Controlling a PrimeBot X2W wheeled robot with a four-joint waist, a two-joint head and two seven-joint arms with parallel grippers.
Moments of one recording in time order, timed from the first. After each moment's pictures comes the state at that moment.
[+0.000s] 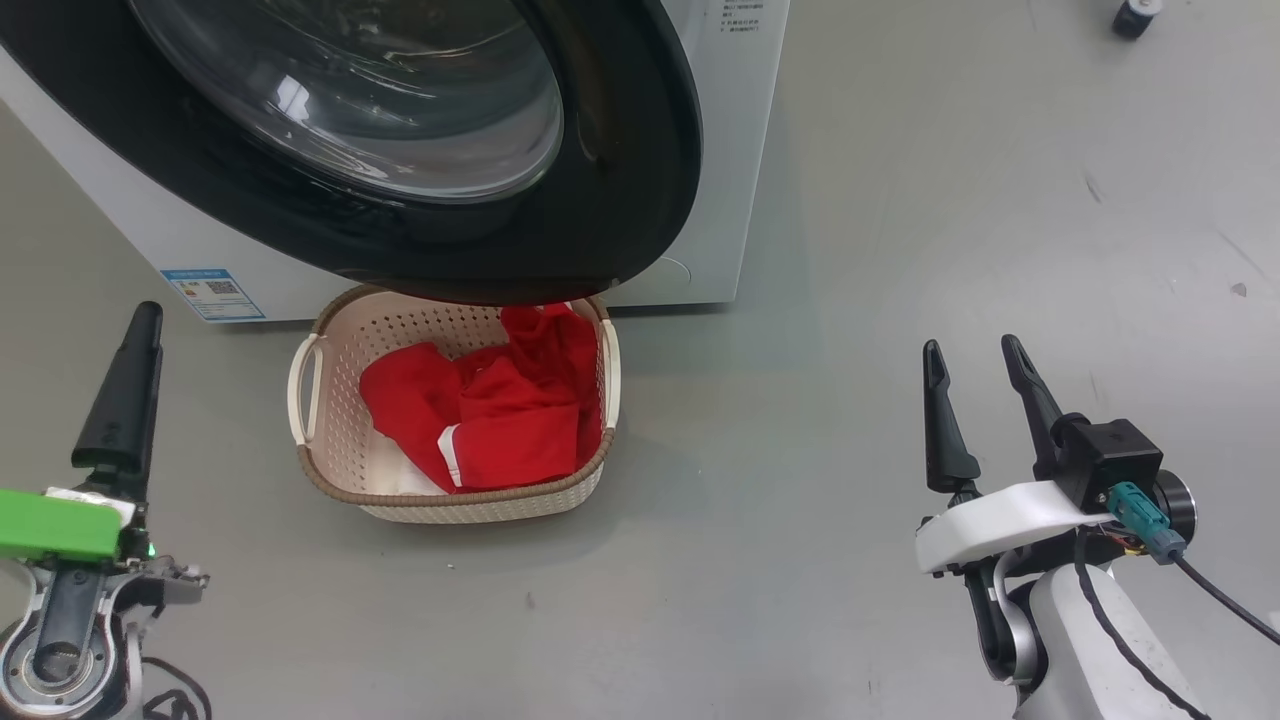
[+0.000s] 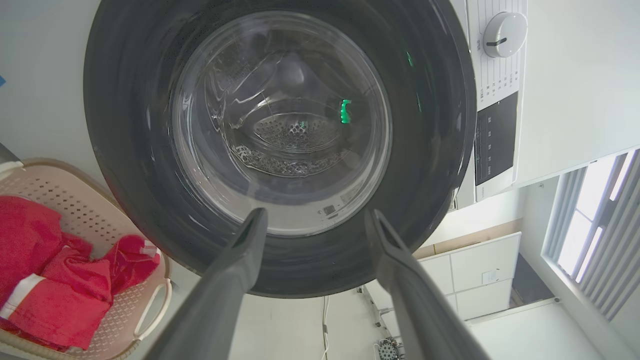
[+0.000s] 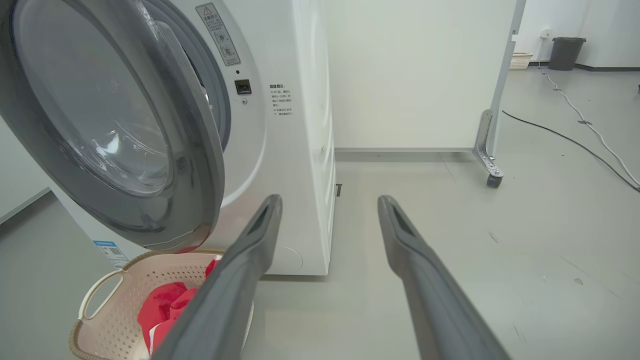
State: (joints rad) left arm -0.19 0.05 0.22 -0.01 -1.44 -0.12 0.35; right arm -0.18 -0.06 0.21 0.25 0.30 -0.09 -0.25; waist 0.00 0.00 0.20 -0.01
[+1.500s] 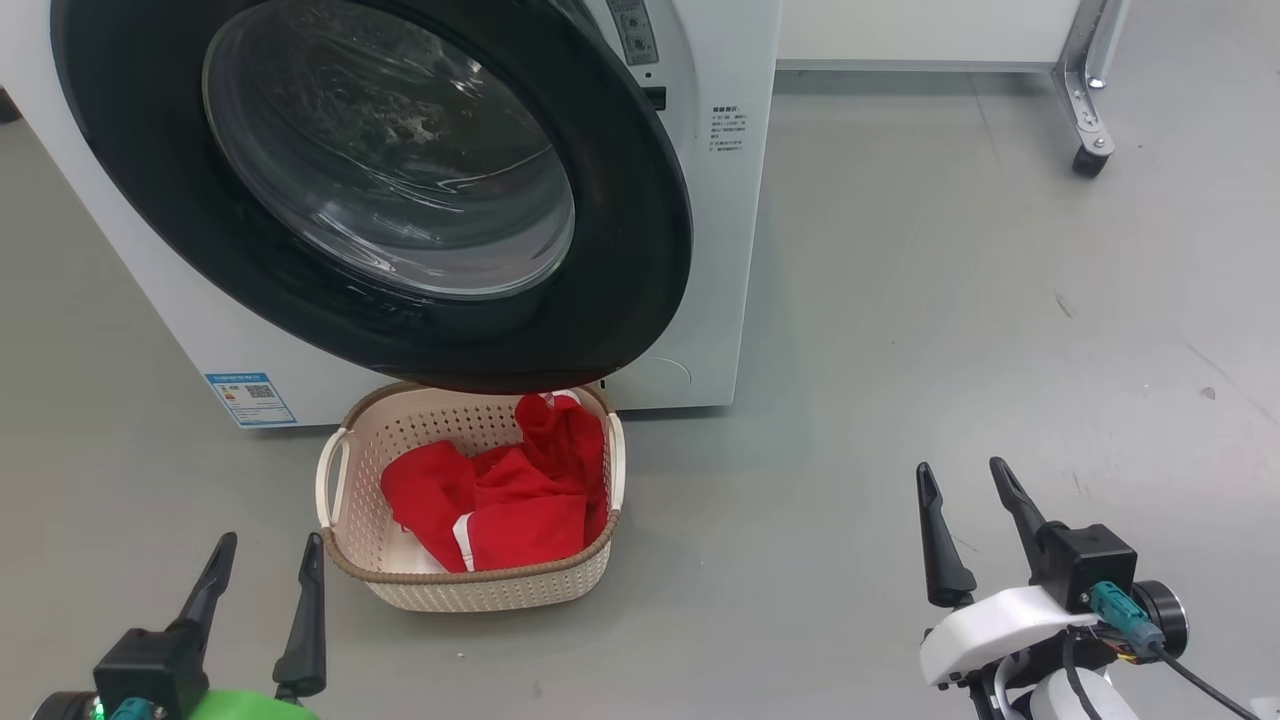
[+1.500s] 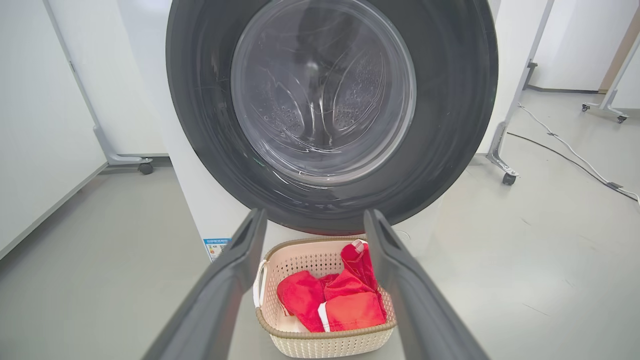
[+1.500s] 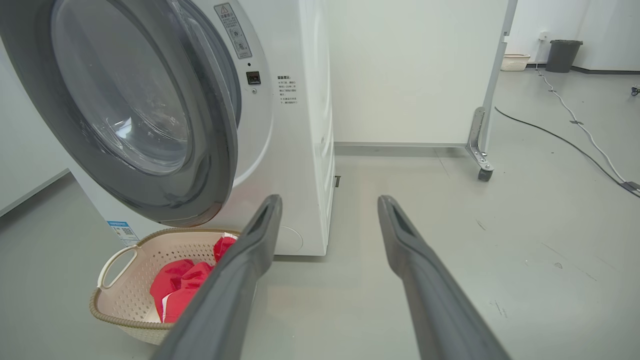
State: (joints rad) left arm 0.14 0.17 -0.11 -0.03 -0.35 0.04 -0.11; right arm -0.03 -0.05 0.20 0.28 0.27 -0.06 -0.25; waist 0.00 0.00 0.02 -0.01
